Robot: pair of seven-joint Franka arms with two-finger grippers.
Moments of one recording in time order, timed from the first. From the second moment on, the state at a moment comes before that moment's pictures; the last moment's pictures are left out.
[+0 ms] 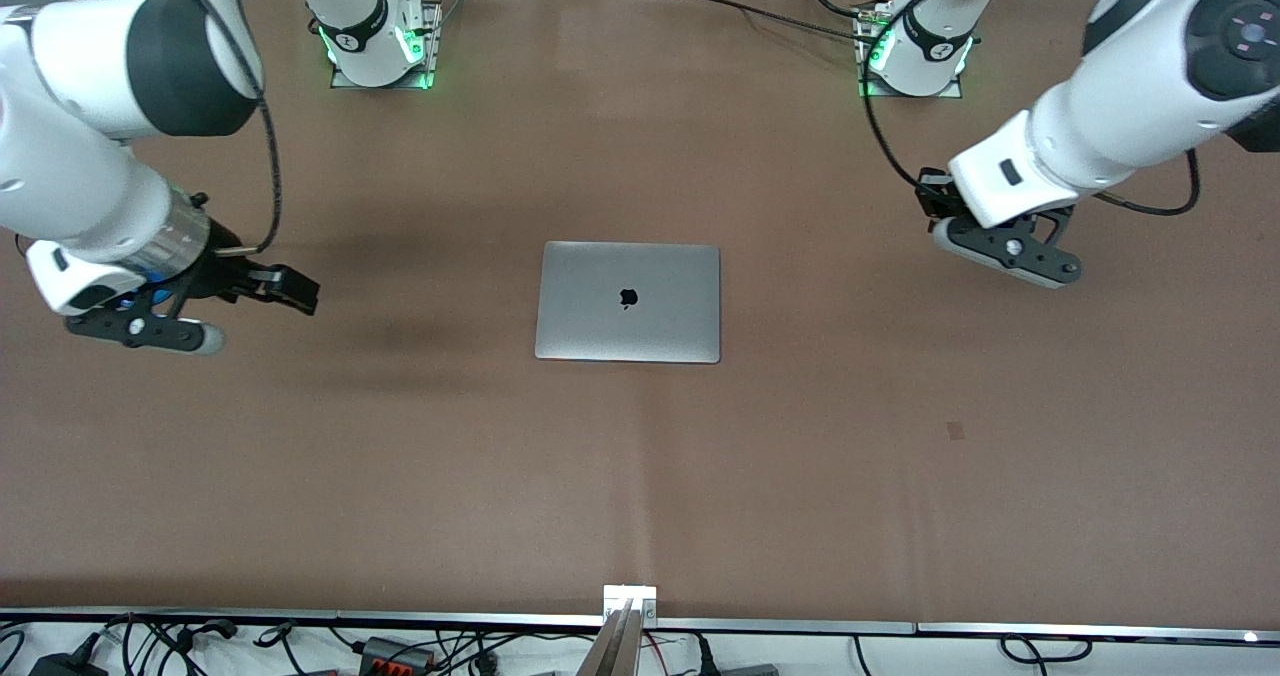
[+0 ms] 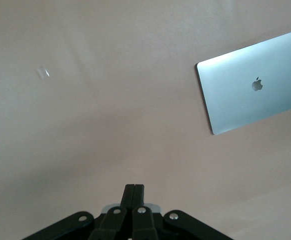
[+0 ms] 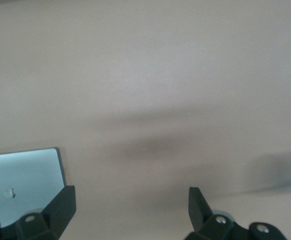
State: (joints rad) left arm 0.81 0.53 -1.45 -1.51 0.40 1.49 -0.30; right arm 0.49 0.30 -0.39 -1.43 0.12 1.71 0.26
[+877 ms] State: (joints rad) left arm 0.17 0.20 -0.36 -1.45 0.04 1.47 -0.07; right arm 0.00 0.19 -0.03 -1.42 -0.01 1.69 0.04
